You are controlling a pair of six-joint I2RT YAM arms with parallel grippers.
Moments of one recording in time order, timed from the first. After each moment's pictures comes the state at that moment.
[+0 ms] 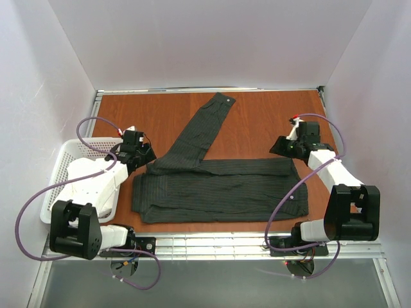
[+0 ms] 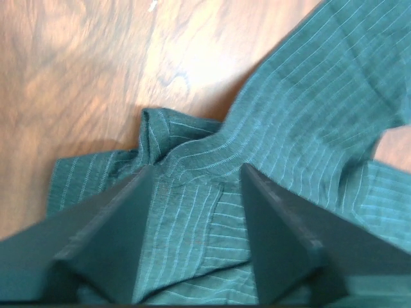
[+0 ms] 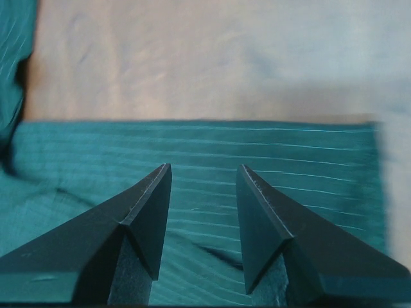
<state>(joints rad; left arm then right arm) -0.21 1.27 0.80 -0.45 -0.10 -0.60 0.00 1.37 0.85 -0.37 -0.32 0.25</state>
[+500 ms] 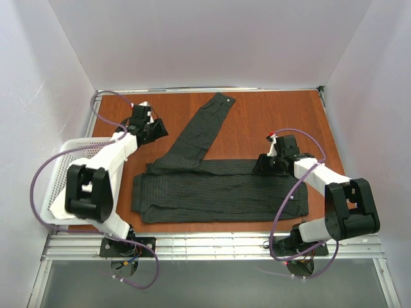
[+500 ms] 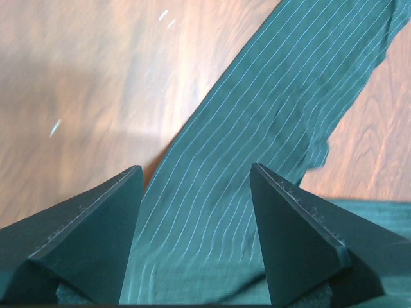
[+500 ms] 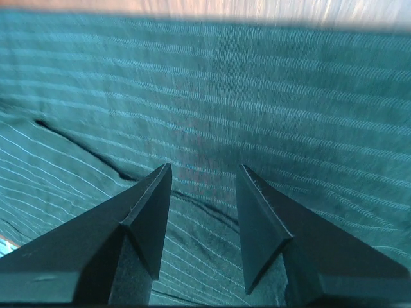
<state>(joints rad) -0.22 1.55 1.12 -0.41 0.00 -0.52 0.23 1.40 0.71 -0.31 -0.34 0.29</state>
